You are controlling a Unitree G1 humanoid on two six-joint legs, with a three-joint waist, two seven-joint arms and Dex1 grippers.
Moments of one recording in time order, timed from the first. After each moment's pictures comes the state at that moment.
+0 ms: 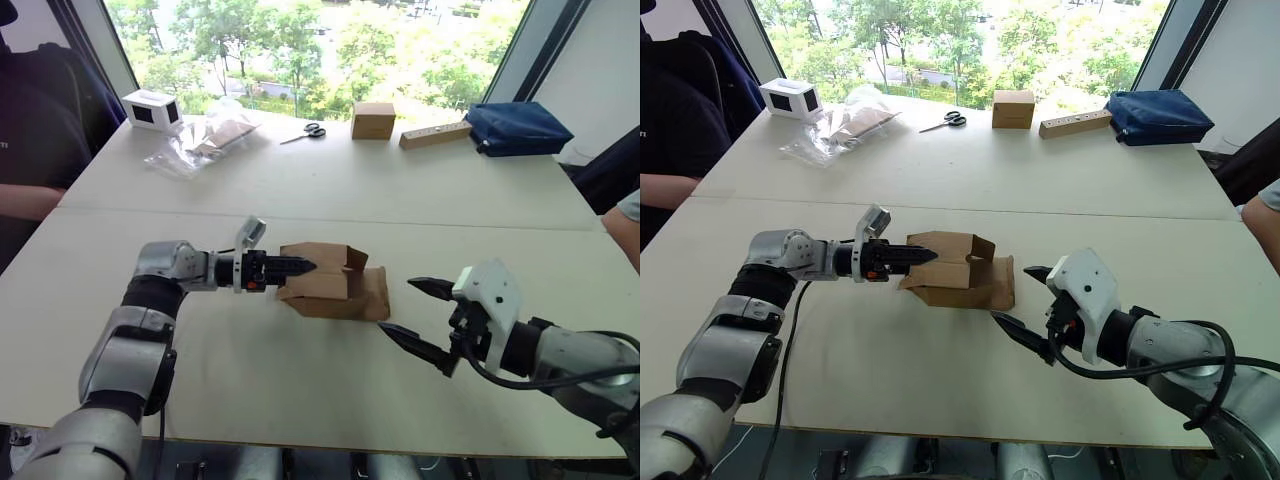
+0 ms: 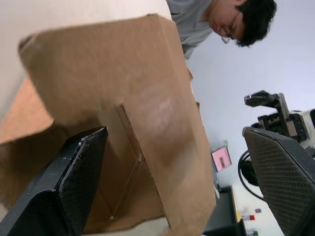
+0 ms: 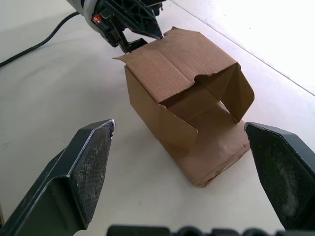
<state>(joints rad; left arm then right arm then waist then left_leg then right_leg) -0.90 0.46 -0.12 0.73 -0.63 1.17 -1.26 0.03 -0.84 -0.27 -0.94 0.92 0.94 0.37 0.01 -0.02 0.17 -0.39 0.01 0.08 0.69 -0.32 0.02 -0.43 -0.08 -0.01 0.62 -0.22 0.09</state>
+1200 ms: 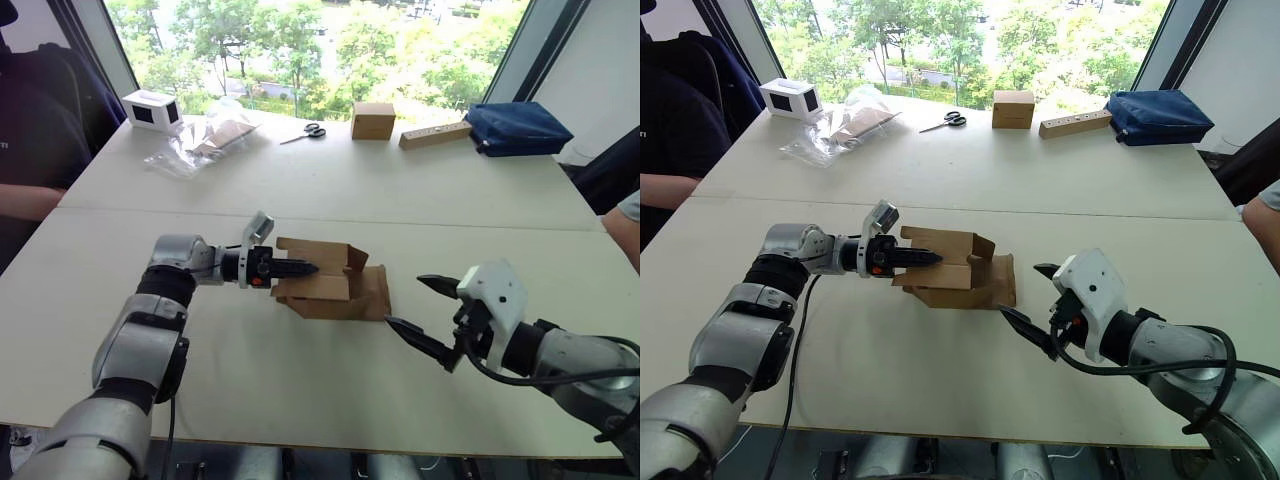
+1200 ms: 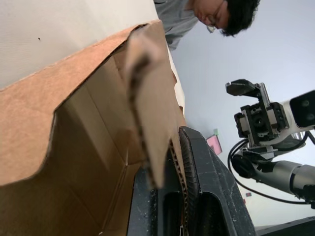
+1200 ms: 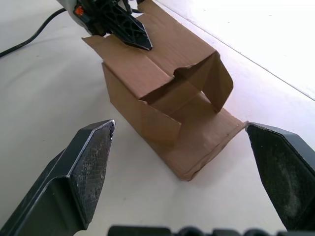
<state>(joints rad) -0.96 0.42 -0.14 0.83 -0.51 1.13 -1.42 0.07 -0.83 -0.26 -0.92 0.87 0.89 0.34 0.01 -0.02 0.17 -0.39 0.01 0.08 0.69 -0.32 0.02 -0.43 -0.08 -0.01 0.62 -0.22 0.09</state>
